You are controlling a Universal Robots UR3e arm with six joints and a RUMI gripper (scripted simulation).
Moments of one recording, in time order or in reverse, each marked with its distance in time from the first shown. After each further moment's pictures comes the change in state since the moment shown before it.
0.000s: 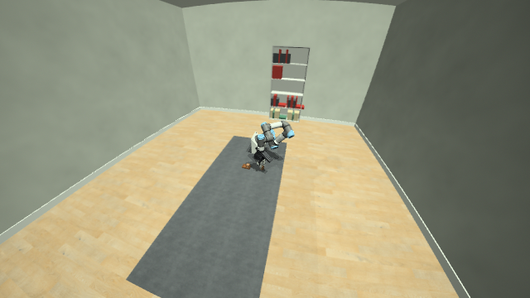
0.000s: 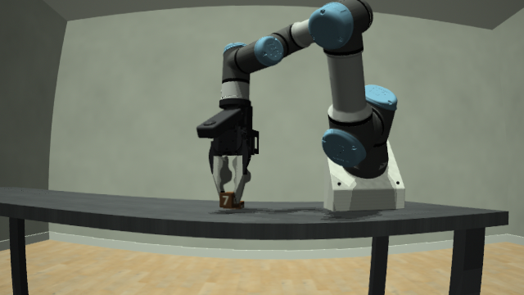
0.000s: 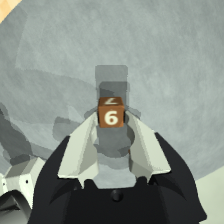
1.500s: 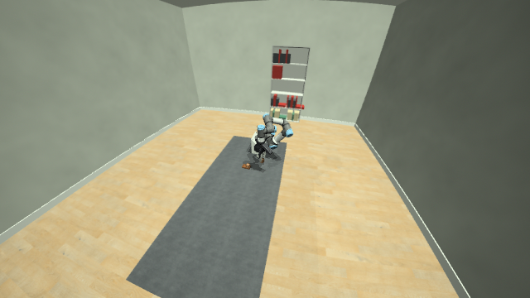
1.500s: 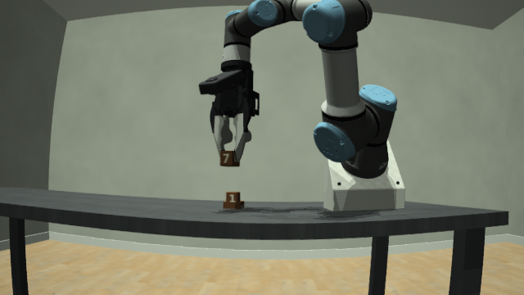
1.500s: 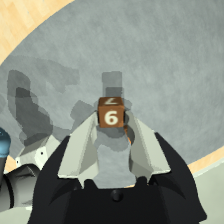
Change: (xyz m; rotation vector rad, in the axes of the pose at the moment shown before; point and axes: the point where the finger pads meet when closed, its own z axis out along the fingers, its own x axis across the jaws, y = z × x) arm 0.000 0.000 -0.089 0.000 -0.001 0.000
